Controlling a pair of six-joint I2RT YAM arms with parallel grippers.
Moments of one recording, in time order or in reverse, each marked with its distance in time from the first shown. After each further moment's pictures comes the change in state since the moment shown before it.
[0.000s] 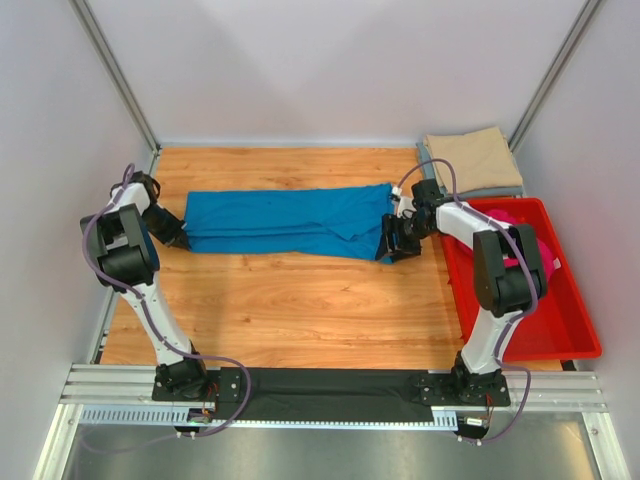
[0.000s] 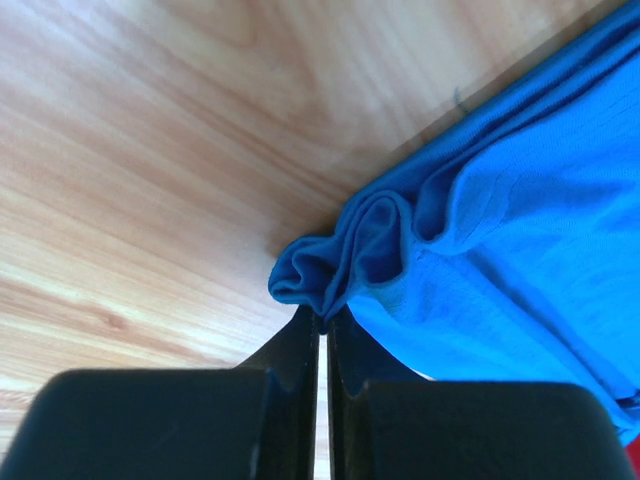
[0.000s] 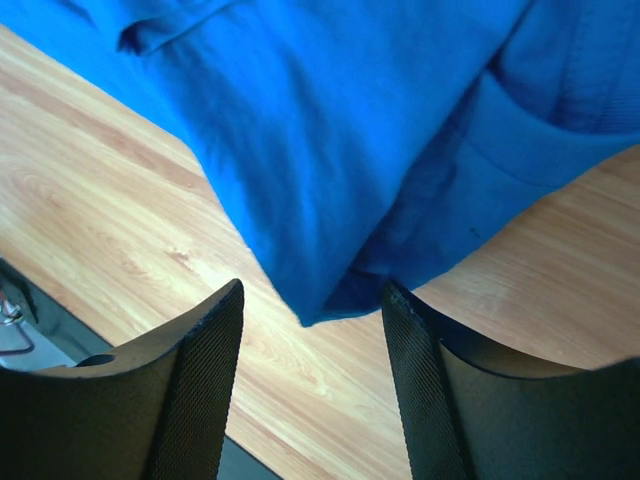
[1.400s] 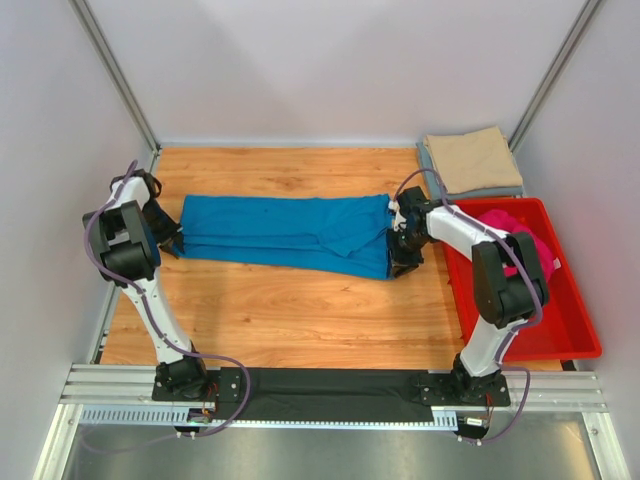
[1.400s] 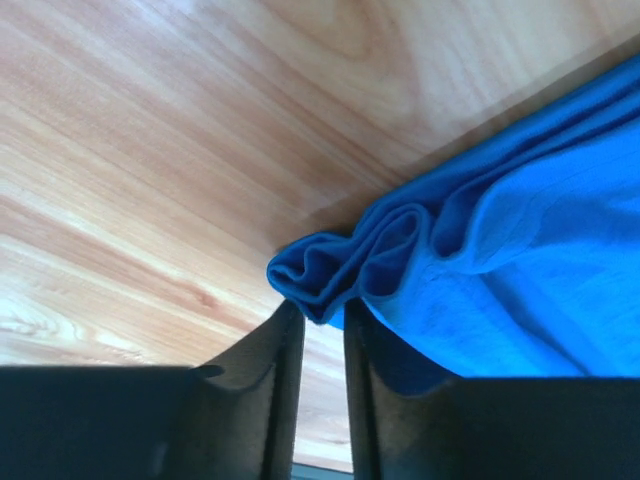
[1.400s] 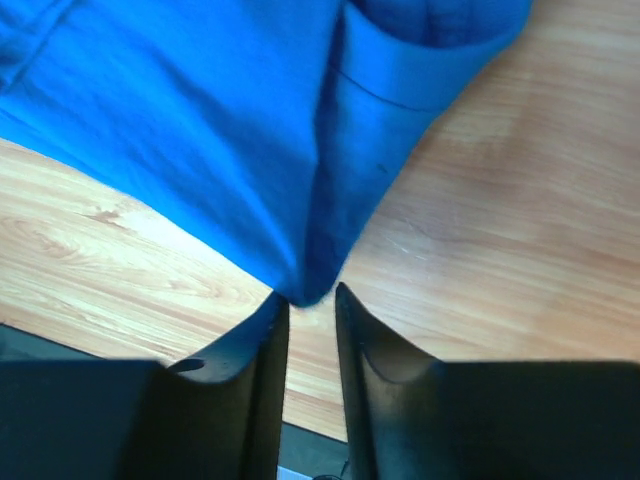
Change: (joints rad) left arm -0.006 0.068 0.119 -0.158 -0.146 0.084; right arm 0.109 -0.071 -0.028 -0.173 0.251 0.103
